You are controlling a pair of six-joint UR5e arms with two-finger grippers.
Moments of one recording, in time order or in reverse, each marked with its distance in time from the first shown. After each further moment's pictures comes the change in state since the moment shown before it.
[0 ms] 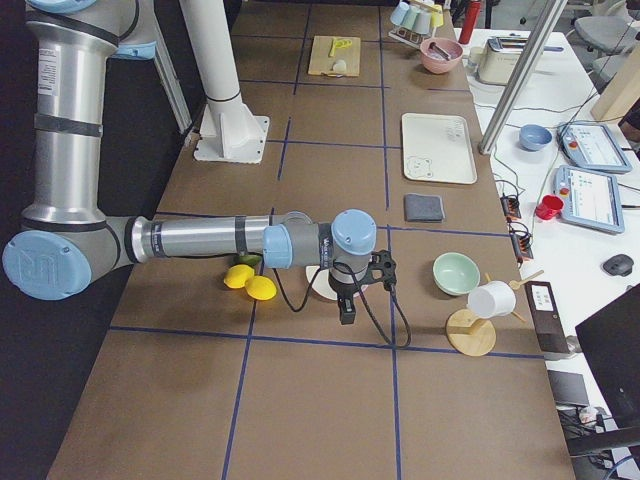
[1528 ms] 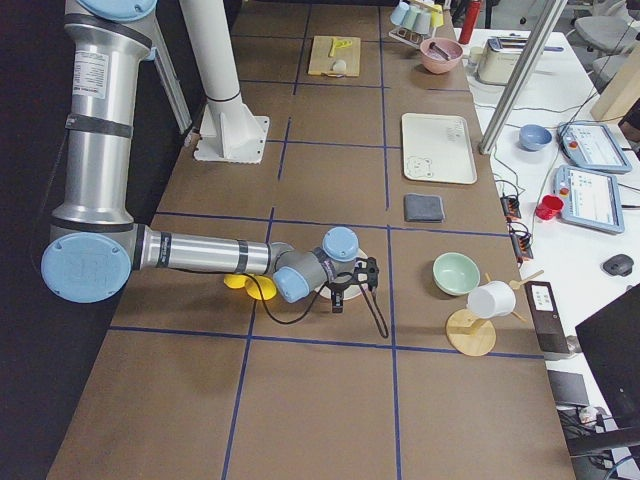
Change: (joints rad) left arm 0.000 0.000 -0.004 -0.002 0.000 0.002; right arm -0.330 -0.006 -0.238 0.606 -0.071 0.583
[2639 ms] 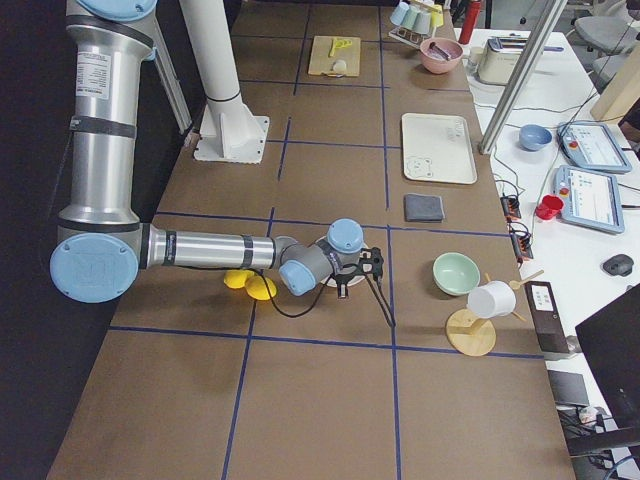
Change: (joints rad) left arm 0.000 0.000 -0.001 -0.001 0.000 0.000; right arm -0.001 0.042 0.027 -0.002 0.033 0.001
